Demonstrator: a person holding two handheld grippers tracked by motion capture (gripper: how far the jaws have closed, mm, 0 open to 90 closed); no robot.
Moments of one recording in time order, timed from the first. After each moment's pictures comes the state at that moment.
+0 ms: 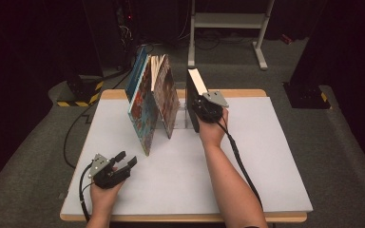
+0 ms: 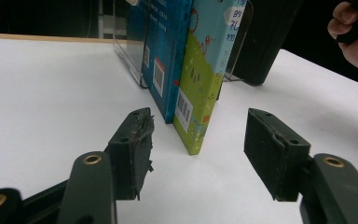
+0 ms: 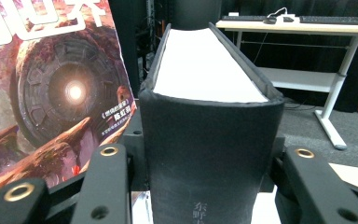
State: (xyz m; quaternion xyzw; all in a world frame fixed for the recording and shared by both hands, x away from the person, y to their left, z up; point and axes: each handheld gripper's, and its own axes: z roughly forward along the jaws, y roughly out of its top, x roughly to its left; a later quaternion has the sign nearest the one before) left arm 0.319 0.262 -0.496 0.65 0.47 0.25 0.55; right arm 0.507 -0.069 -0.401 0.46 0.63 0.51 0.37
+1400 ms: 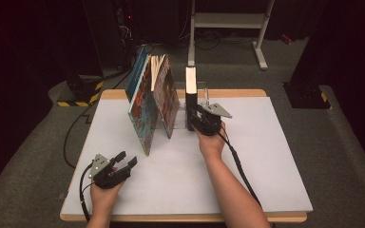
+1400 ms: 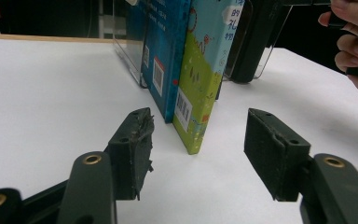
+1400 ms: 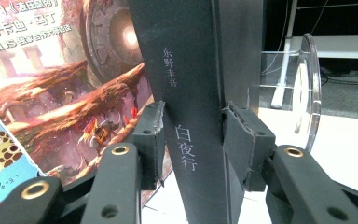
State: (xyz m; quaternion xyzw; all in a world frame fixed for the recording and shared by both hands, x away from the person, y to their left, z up) left arm 0.318 0.261 -0.496 0.65 0.47 0.25 0.54; right arm 0.485 -0.074 -0.431 0.45 0.66 0.54 0.26
